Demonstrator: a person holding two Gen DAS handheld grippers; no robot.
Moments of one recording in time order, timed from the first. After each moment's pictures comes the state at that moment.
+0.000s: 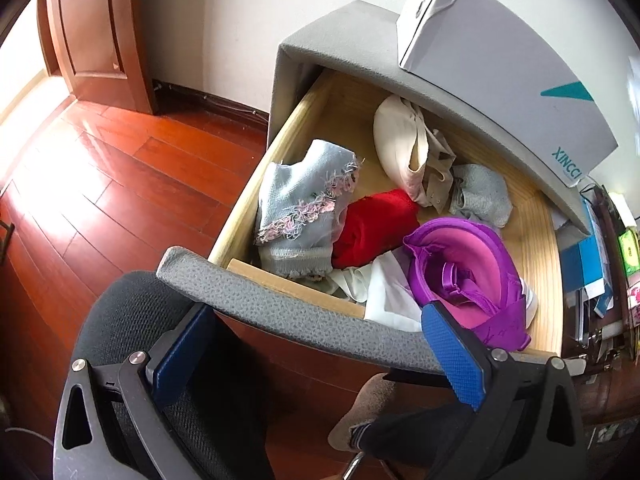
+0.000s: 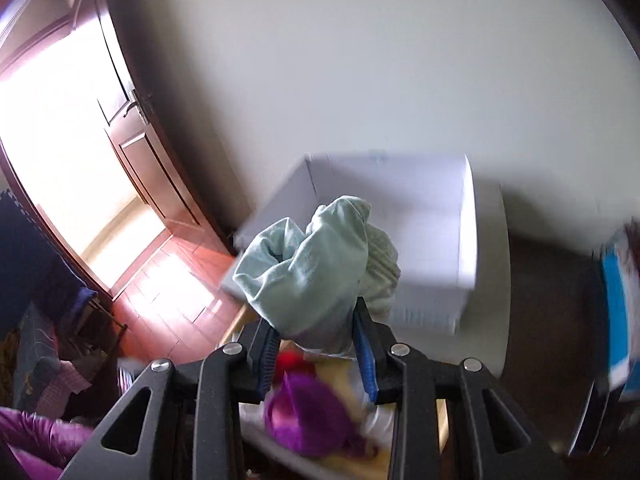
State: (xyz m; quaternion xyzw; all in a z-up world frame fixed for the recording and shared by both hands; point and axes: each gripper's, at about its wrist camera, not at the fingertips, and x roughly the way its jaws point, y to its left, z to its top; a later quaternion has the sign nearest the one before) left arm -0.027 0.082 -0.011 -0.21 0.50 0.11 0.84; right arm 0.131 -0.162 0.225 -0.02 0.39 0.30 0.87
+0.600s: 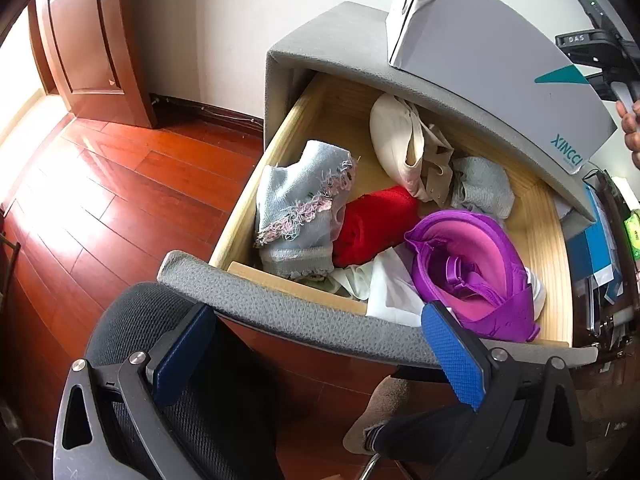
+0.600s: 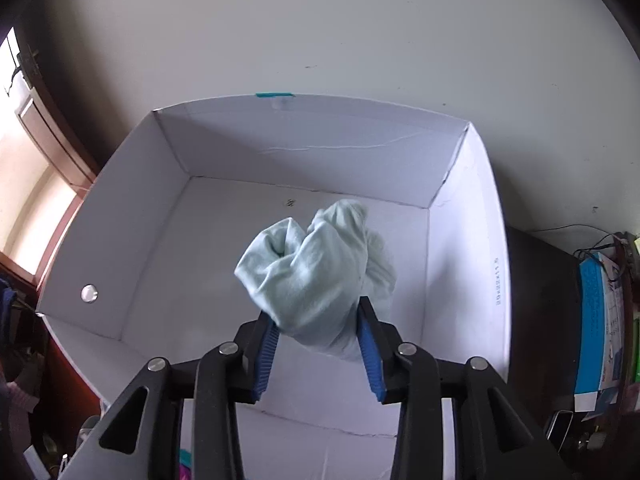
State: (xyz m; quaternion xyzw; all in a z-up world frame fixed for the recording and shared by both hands) left arm -0.026 0.076 -0.011 -0.18 0.49 0.11 0.84; right arm 0.315 -0.123 0.111 -0.09 0.50 0.16 0.84
